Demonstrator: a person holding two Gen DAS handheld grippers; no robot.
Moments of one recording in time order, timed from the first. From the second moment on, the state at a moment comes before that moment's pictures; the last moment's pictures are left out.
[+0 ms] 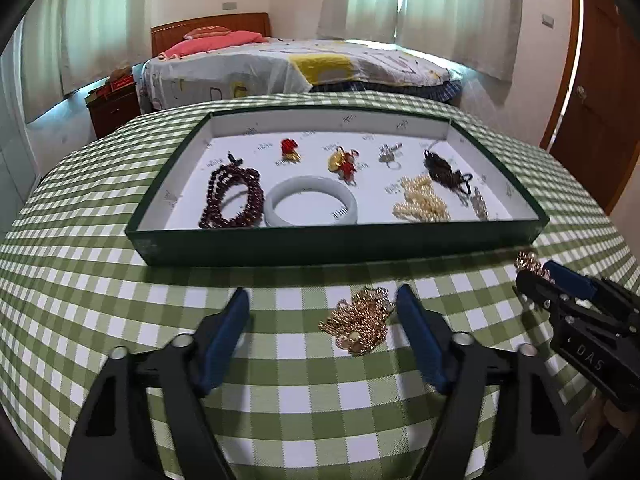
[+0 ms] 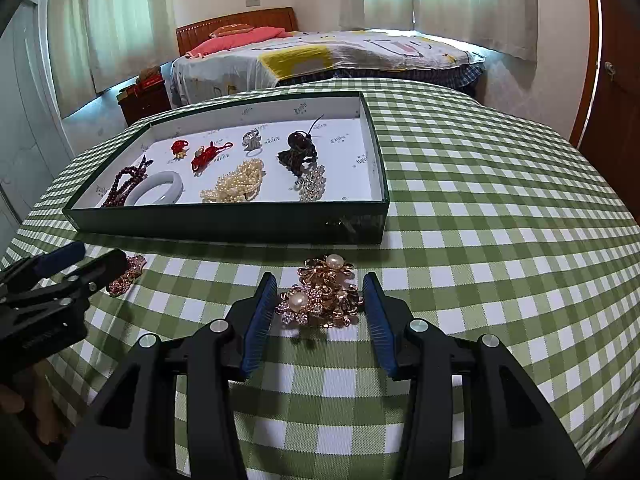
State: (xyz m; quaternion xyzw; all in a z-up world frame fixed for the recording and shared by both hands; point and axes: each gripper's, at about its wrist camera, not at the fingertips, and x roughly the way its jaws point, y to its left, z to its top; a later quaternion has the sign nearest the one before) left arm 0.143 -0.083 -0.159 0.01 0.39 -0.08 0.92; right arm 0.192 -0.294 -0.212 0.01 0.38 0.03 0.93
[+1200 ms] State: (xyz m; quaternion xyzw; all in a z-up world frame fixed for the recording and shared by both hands) left arm 0.135 -0.093 -0.158 0.03 0.39 -0.13 0.91; right arm 0.190 -0.294 -0.211 0.01 0.38 0.03 0.93
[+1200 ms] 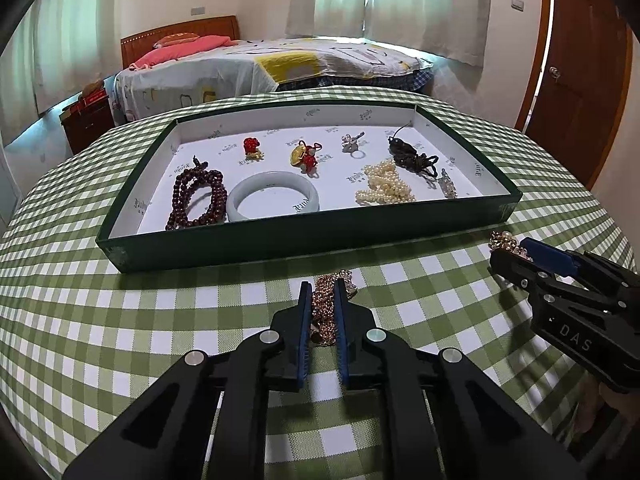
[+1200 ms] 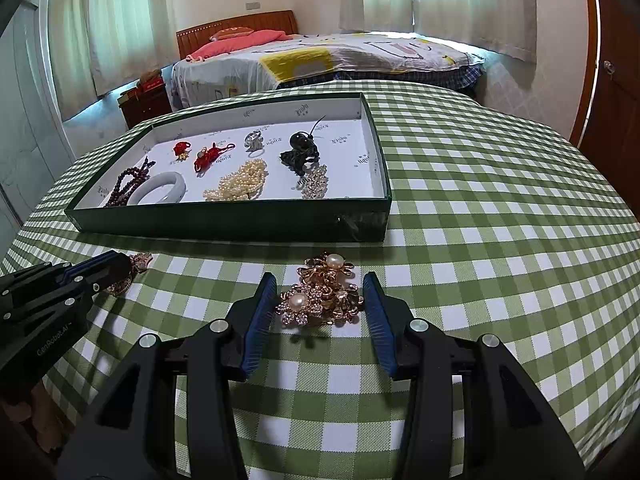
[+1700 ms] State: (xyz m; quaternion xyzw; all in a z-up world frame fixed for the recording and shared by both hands) left arm 0.133 -0.086 -0.152 0.02 0.38 -0.13 0.92; right arm 0.190 -0.294 -0.212 0.01 0.38 0.03 0.93
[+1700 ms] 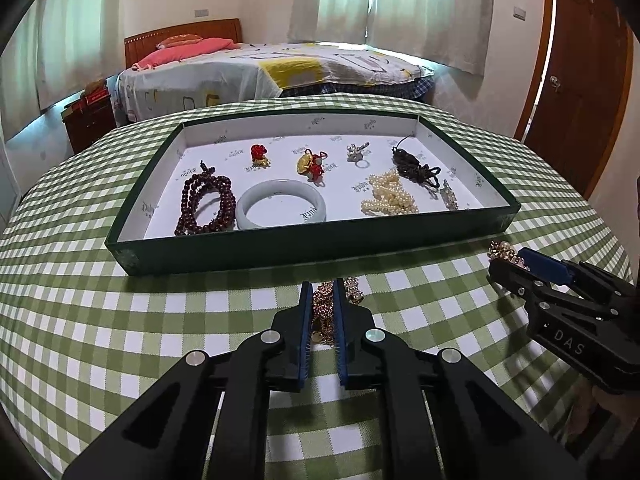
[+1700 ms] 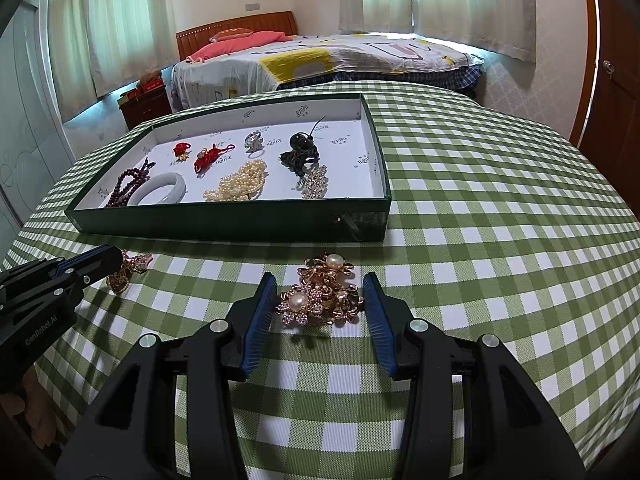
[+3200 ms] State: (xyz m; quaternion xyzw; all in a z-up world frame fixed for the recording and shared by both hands) left arm 0.123 -0.068 -0.119 0.00 0.34 -0.12 0.93; right arm 0.175 -0.287 -0.180 0.01 0.33 0.03 0.94
